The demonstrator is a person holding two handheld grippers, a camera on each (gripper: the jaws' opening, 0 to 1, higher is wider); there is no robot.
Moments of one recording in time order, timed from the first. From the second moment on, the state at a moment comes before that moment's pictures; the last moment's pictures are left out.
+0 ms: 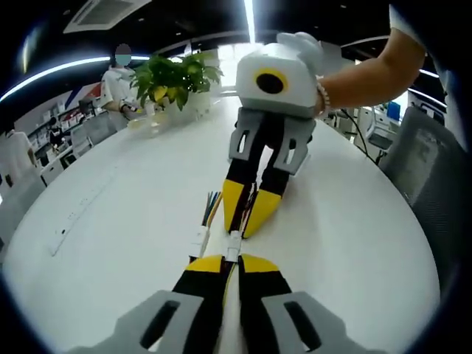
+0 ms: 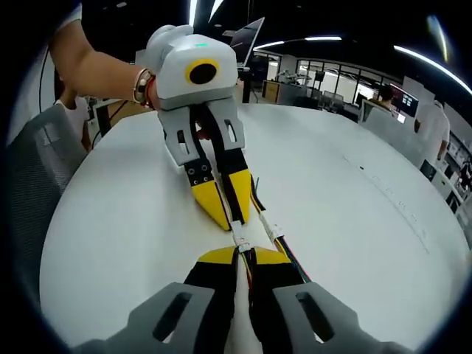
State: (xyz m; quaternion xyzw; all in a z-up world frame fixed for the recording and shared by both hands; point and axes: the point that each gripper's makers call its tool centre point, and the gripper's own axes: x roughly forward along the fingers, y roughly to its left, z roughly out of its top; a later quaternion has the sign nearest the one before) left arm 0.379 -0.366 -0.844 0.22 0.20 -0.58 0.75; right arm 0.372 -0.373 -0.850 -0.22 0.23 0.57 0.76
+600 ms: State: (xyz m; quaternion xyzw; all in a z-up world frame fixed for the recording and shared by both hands) left arm 0.379 -0.365 -0.844 0.22 0.20 -0.58 0.76; right arm 0.375 -0.373 -0.850 -0.23 0.22 0.57 0.76
